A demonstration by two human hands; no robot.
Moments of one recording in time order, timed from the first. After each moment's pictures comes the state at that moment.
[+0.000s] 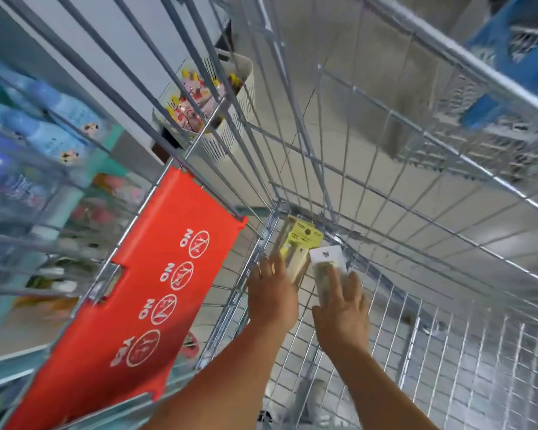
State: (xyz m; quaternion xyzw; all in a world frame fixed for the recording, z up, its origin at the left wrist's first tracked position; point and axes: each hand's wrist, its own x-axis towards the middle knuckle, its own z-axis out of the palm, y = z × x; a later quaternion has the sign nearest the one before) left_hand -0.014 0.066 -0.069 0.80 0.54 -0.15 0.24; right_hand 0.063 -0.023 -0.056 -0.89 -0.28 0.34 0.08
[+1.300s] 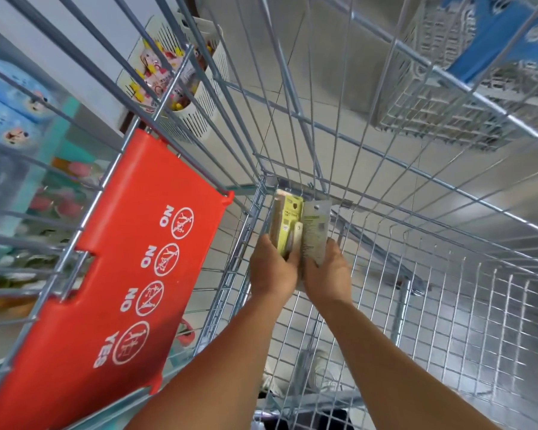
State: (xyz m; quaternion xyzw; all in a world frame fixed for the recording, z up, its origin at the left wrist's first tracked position) left_hand -0.006 0.067 -0.079 0.63 0.63 0.02 0.46; right_hand 0.056 0.006 -0.071 -0.89 -0.13 0.35 0.28
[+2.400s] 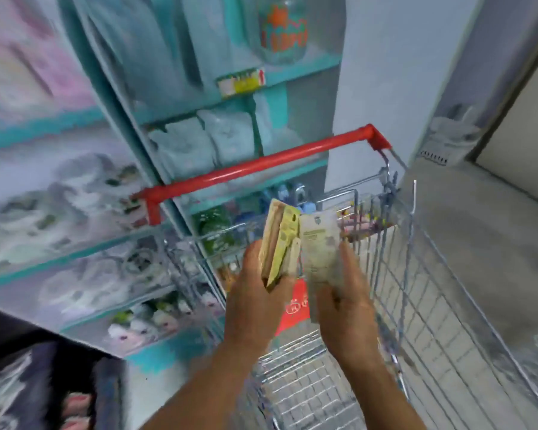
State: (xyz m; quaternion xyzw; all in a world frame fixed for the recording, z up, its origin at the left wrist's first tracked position) left_hand -0.149 -0.032 0.322 0.50 0.73 0.40 0.24; right_hand -0.021 -0.026 0.310 -0.58 -0.61 0.33 0.44
